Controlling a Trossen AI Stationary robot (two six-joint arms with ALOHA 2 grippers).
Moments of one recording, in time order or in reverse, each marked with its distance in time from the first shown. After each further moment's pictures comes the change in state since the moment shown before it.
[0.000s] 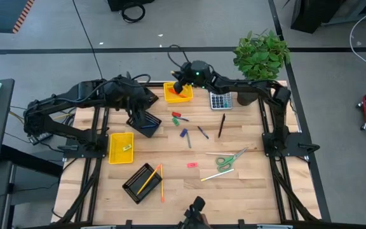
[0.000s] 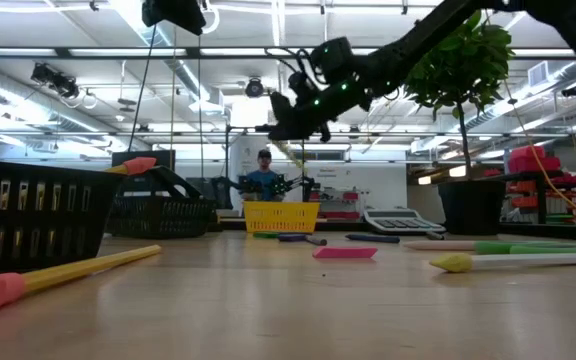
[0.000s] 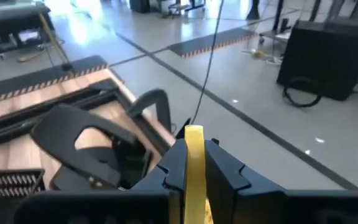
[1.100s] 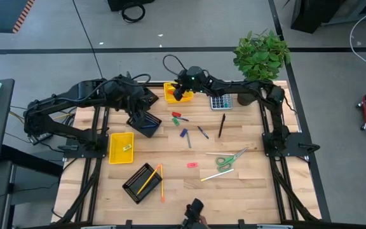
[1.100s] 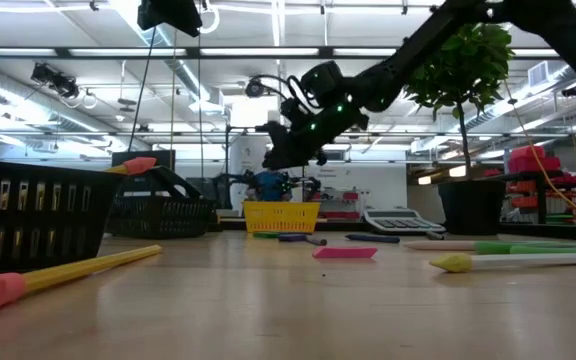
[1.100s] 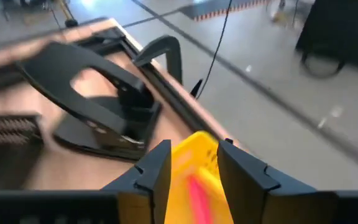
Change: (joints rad) left arm 0.014 0.000 0.000 -0.027 0.055 -0.059; right arm 0.008 0.066 0.000 -0.077 -0.051 0.019
